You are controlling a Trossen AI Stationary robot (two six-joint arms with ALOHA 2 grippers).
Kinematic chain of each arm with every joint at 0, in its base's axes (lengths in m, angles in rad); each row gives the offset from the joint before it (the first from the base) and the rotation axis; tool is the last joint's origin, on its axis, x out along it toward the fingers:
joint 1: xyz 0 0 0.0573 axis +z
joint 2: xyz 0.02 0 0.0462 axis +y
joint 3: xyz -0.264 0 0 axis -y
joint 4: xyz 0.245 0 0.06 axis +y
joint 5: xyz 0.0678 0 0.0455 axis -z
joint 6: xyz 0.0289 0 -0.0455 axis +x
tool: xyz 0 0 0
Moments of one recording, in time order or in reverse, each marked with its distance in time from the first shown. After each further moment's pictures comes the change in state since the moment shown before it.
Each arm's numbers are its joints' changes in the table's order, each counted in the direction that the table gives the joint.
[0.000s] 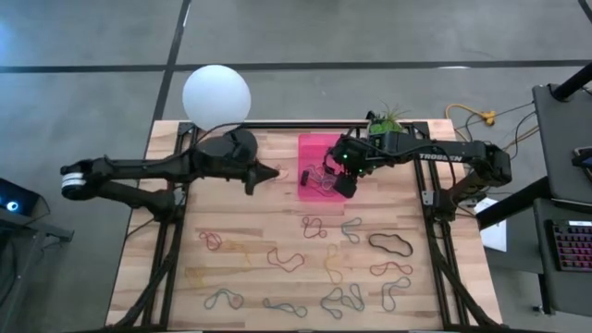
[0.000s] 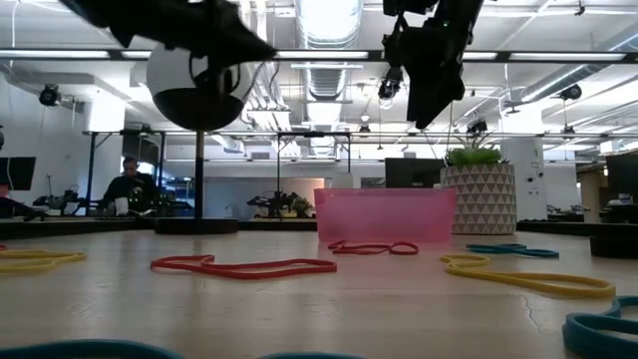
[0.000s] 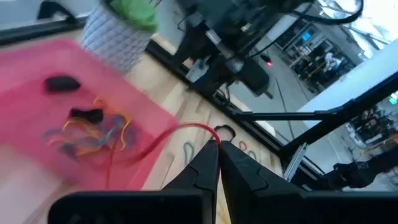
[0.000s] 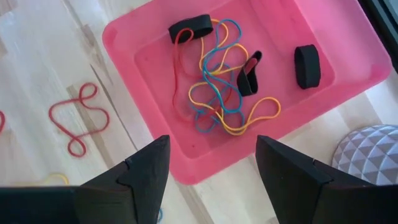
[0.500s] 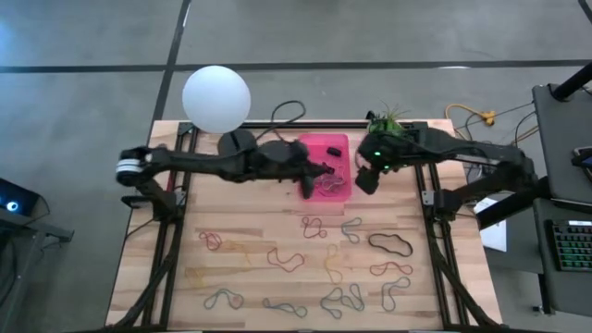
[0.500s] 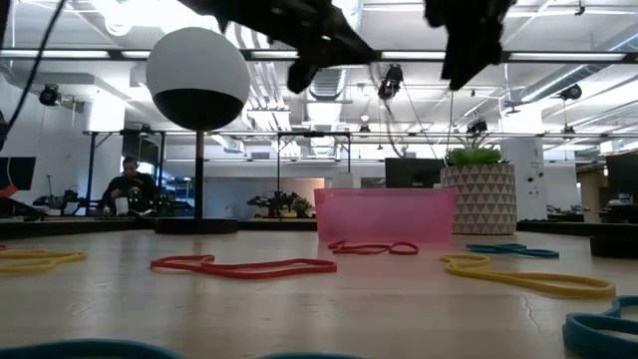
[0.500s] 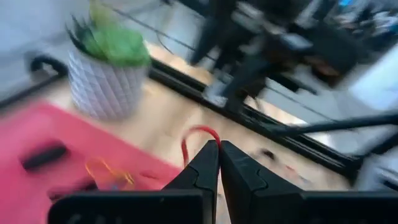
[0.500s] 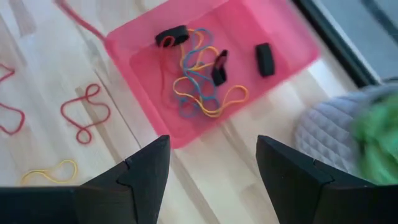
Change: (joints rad) left arm -0.109 0.547 0.505 0.017 -0.243 0.206; right arm 0.033 -0.231 -0.005 0.142 0.080 0.075
